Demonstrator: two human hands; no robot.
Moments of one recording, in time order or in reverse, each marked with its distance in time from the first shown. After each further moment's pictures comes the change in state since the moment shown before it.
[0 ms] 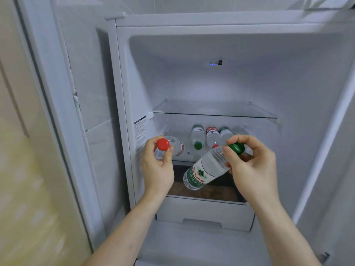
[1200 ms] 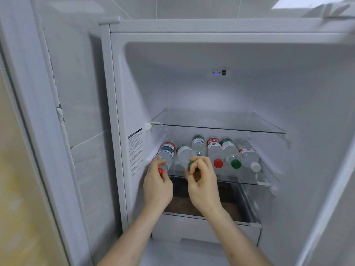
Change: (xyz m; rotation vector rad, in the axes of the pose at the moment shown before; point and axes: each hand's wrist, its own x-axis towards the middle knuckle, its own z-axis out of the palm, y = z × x) left_hand 0.013 -0.078 0.034 0.324 -0.122 -0.195; right_hand 0.038 0.129 0.083 -0.239 -0.194 -0.241
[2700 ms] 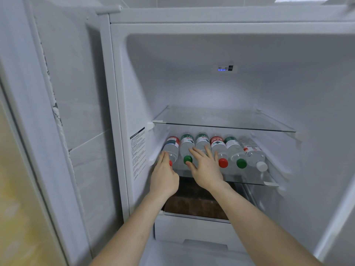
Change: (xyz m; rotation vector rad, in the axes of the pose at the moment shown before) left_hand 0.038 -0.009 0.018 0.216 -0.314 -0.016; right_hand 0.068 0.080 0.023 -0.723 -0.334 0.074
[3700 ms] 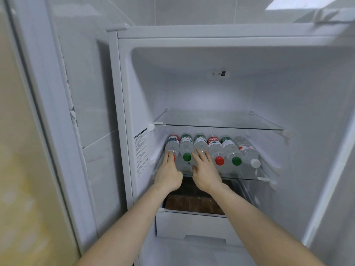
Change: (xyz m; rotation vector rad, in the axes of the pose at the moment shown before) left_hand -0.002 0.009 -0.005 0.089 -0.188 0.047; right_hand -0.026 0.001 -0.005 0.074 -0.069 0.026
